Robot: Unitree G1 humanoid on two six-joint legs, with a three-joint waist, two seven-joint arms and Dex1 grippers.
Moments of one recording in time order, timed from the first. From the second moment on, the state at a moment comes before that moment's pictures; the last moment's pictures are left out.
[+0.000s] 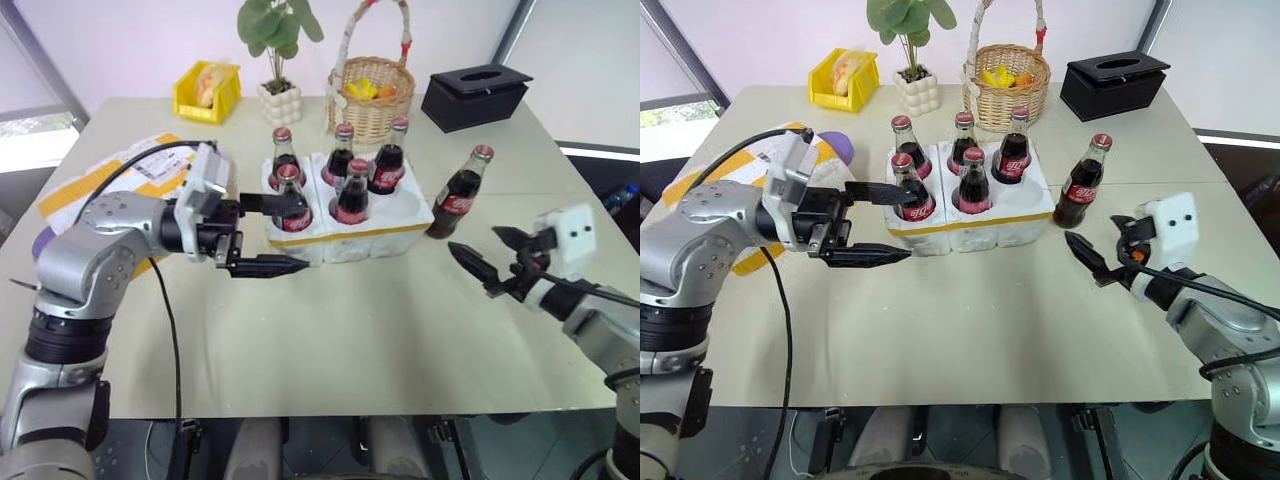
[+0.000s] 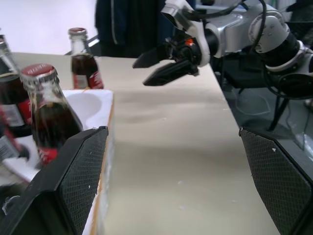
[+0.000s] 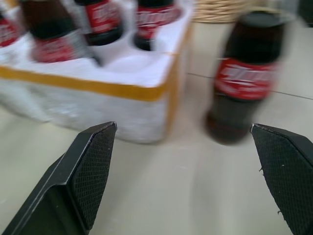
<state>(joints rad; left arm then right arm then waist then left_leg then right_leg) -0.62 0.72 0.01 -0.23 -0.73 0.63 -1.23 -0.08 -0.60 -0.52 -0.67 0.66 1.02 0.36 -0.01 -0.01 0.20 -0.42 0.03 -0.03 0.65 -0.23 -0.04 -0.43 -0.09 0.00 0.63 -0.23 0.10</state>
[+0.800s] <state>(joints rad) -0.66 0.66 -0.03 -0.23 -0.71 0.63 -1.21 -0.33 -0.54 -0.33 -0.28 0.52 0.80 0.27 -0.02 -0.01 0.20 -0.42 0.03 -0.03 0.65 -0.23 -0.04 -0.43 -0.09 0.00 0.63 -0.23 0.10</state>
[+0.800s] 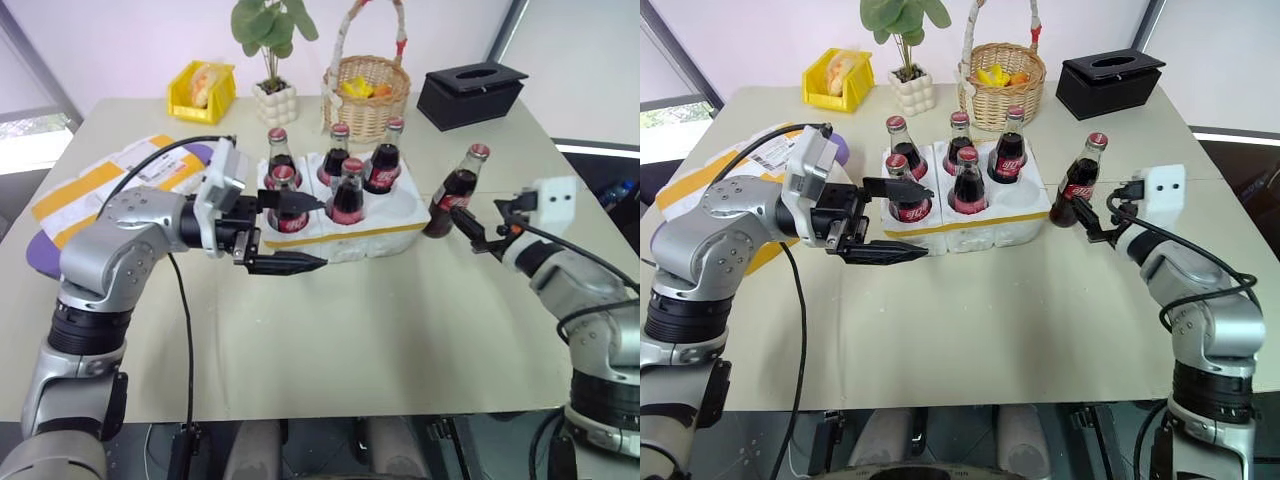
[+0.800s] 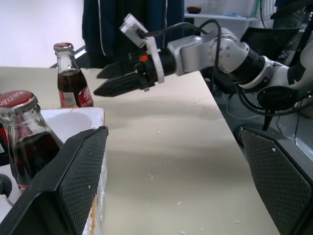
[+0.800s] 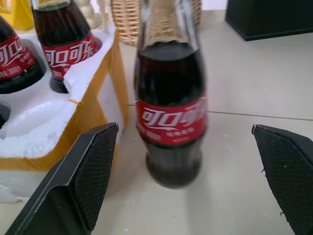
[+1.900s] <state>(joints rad) -0.64 0.68 -0.02 -0.23 -0.71 0.63 -1.20 -0.49 -0.51 -0.25 0.03 0.38 0.66 0.31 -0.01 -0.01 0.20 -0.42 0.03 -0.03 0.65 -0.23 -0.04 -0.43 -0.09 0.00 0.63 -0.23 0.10</state>
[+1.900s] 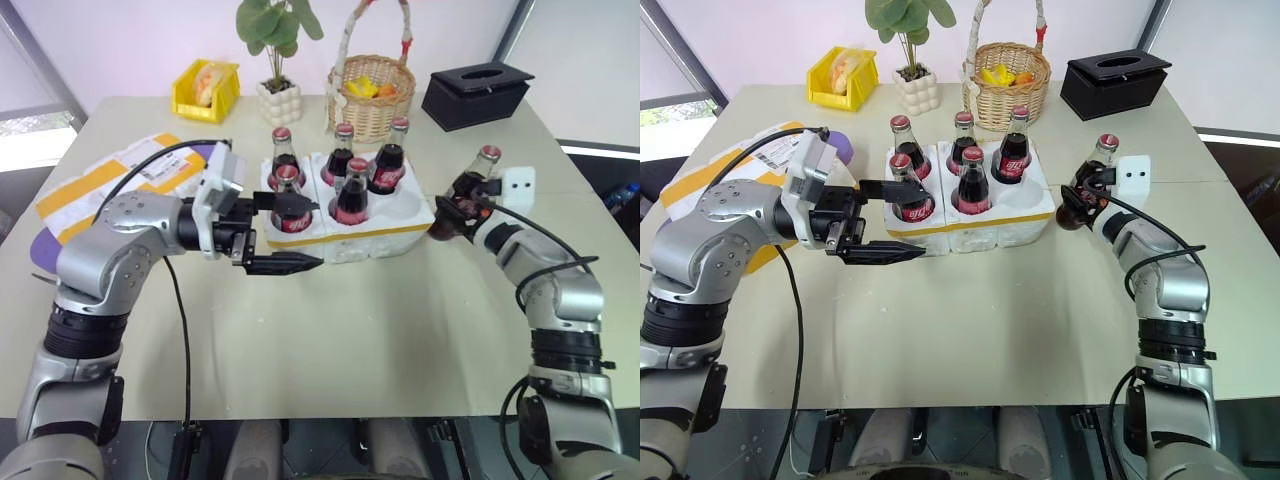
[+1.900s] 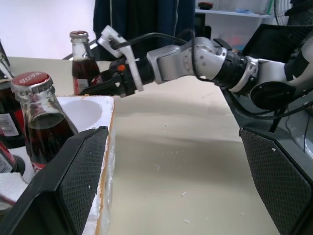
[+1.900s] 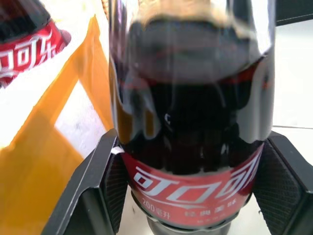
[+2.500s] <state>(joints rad) -0.64 0.67 -0.02 -0.22 -0.71 0.62 -1.20 -0.74 -0.59 -0.30 -0.35 0.64 1.03 0.28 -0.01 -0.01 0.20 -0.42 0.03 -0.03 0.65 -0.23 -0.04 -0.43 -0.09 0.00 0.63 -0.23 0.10</state>
